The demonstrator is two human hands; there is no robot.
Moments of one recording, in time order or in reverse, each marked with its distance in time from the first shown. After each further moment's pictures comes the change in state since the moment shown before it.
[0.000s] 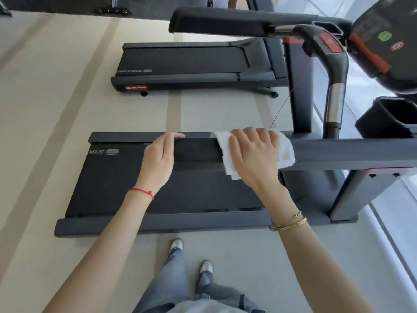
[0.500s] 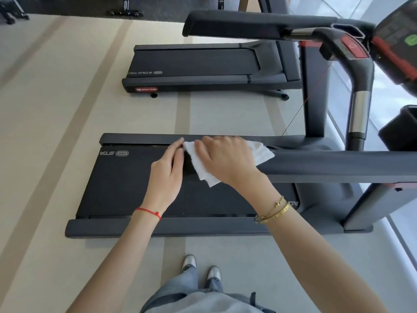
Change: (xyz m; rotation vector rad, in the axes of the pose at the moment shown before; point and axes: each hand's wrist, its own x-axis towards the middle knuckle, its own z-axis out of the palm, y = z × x) left_hand -0.005 -0.015 -0.011 -0.065 0.036 -0.066; right_hand 0.038 -0.078 0.014 -0.049 -0.221 -0.331
